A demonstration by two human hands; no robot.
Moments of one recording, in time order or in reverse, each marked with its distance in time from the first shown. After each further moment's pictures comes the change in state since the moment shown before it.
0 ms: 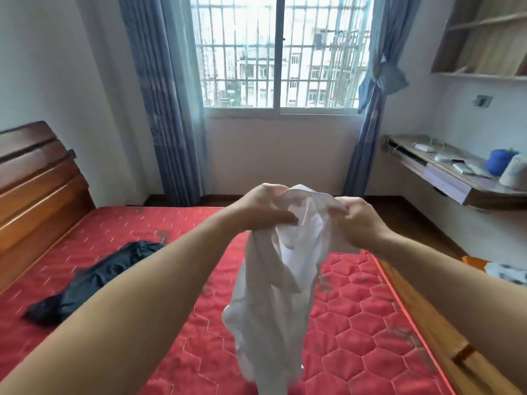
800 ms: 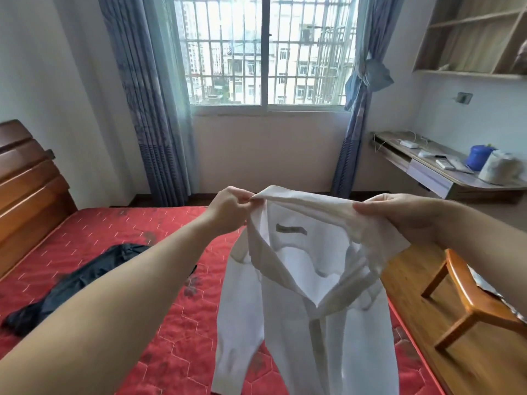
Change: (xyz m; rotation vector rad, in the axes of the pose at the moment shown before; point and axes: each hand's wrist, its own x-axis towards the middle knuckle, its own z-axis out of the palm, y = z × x) left_hand 0.018 -0.037 -0.007 -0.042 0.176 -0.040; right_hand 0.000 0.012 -0.104 0.487 -0.700 0.441
